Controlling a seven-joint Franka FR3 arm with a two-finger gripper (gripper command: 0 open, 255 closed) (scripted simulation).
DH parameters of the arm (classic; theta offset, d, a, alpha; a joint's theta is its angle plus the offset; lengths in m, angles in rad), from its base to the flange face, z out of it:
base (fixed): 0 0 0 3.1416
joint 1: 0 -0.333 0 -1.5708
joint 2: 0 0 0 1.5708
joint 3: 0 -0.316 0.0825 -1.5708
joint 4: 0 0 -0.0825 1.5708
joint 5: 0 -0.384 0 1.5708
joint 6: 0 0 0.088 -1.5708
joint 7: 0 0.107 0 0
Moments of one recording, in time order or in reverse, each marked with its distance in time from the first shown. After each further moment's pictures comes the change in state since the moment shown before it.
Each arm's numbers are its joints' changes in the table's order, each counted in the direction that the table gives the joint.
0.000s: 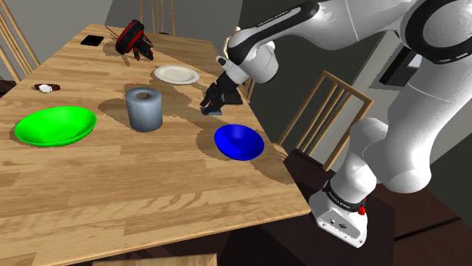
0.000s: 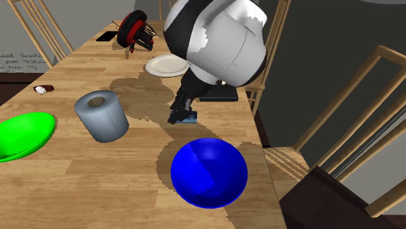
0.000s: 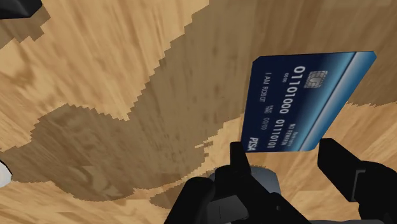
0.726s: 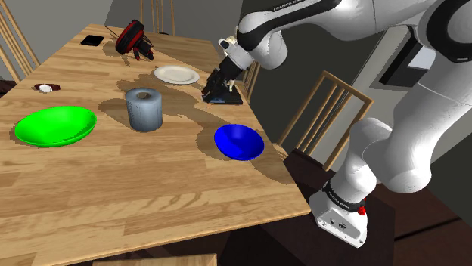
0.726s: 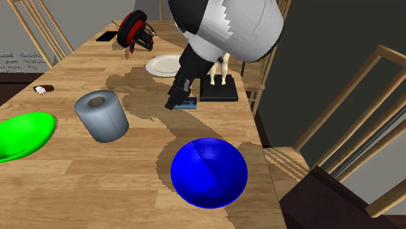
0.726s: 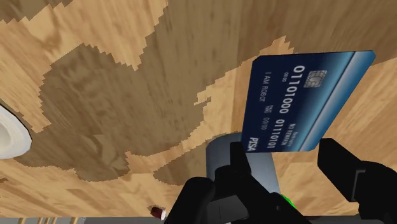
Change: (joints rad) arm 0.000 0.114 0.011 0.017 0.204 0.058 0.187
